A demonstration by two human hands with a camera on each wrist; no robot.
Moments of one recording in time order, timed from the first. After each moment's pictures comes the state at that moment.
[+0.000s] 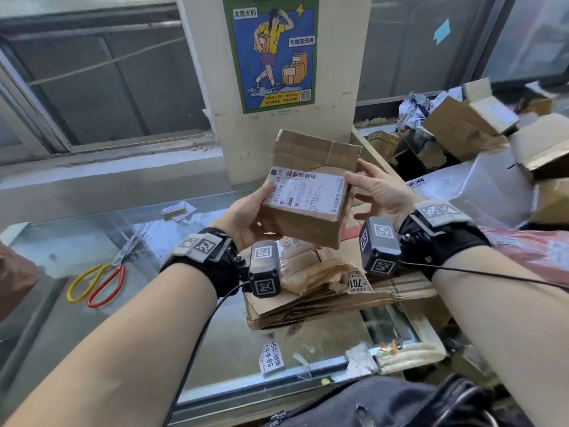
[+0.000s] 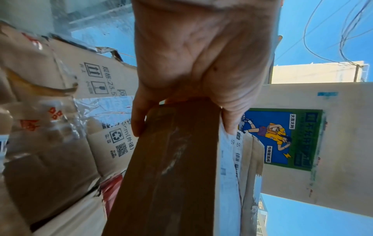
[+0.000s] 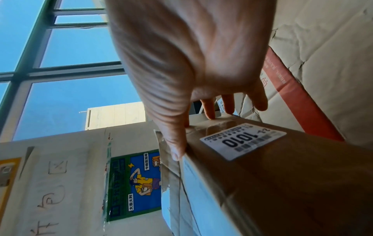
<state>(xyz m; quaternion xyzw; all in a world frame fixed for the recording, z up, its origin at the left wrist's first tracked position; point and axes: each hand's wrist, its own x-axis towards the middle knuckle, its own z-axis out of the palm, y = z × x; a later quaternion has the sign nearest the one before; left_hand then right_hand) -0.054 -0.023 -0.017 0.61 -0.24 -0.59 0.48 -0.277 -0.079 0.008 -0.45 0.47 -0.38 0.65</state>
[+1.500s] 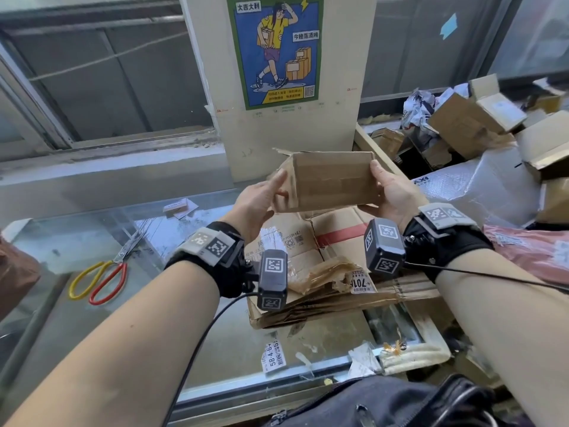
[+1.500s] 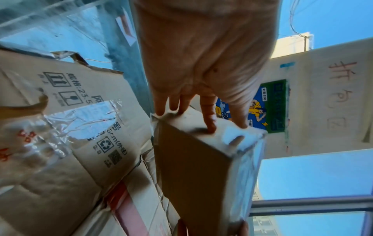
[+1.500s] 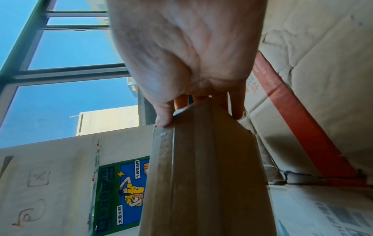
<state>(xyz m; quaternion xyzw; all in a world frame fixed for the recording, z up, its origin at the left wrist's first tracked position) -0.058 -0.031 -0.016 0.62 -0.35 -0.50 0.49 -0.279 -0.106 -0.022 -0.38 0.49 -0.46 0.63</state>
